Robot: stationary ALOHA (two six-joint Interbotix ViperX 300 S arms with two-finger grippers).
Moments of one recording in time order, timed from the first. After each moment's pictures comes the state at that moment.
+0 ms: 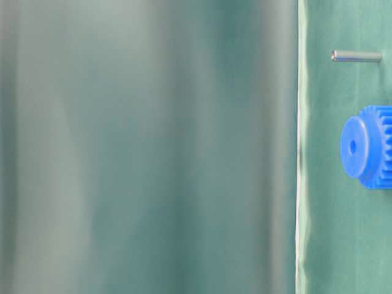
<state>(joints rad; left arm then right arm) 0.00 -0.96 1.18 0.00 -0.29 0.00 0.00 -0.96 1.17 0.00 -0.29 -0.01</state>
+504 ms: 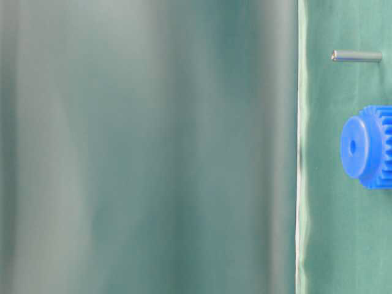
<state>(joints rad) 0.00 -0.94 1.18 0.01 -0.25 -0.01 -0.11 -0.83 1.17 0.00 -0.29 -0.01</state>
